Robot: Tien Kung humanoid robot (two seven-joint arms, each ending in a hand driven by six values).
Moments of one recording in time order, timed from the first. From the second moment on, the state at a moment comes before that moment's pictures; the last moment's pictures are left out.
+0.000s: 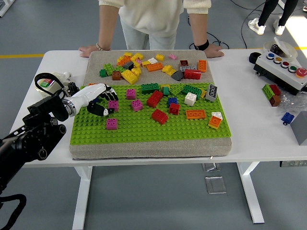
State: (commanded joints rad) left arm -0.78 0.17 -1.01 -0.62 1.97 -0.09 -0.25; right arm 0.14 -0.12 1.36 0.18 -1.13 0.00 -0.07
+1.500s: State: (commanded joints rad) left arm -0.69 0.22 -1.05 -0.76 1.98 -0.14 -0.23; right arm 0.13 -0.13 1.37 0.18 -1.13 0.00 -0.06
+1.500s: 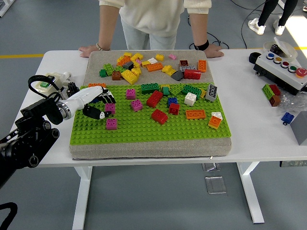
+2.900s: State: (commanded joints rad) left arm -0.65 0.23 -1.06 -0.83 1.99 -0.16 -0.21; right arm 0.12 -0.13 1.38 0.18 -1.13 -0.01 -0.06
